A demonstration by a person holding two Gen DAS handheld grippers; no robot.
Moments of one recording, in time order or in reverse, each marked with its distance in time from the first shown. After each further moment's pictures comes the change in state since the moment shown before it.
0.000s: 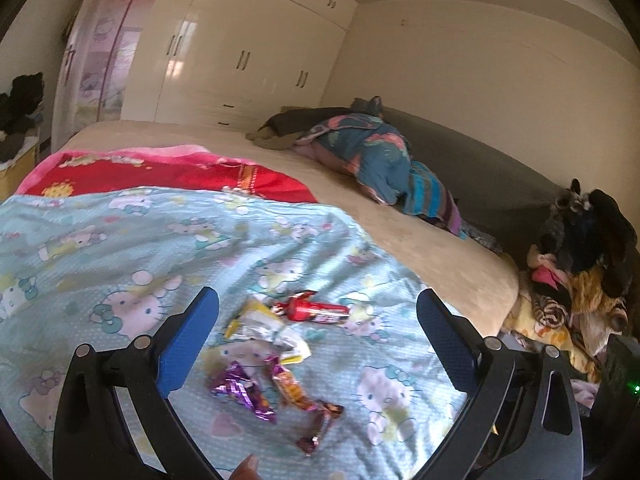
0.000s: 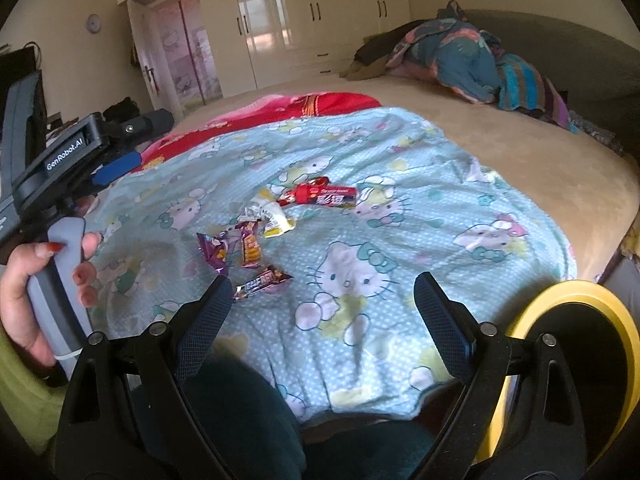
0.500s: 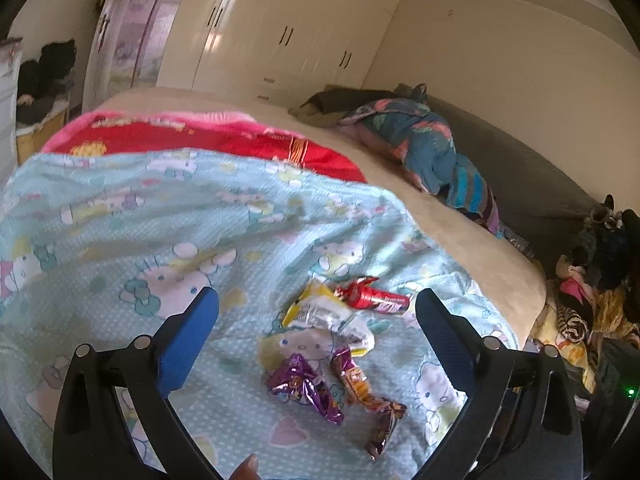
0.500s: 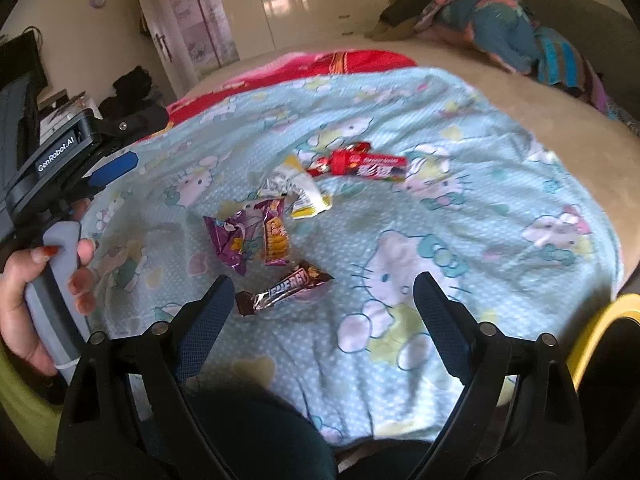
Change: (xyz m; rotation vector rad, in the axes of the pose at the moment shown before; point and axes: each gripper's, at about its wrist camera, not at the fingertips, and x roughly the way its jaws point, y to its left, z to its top) left arm 0.029 0.058 -0.007 -0.101 0.086 0.094; right arm 0.077 0.025 0.013 -0.025 0.156 0.077
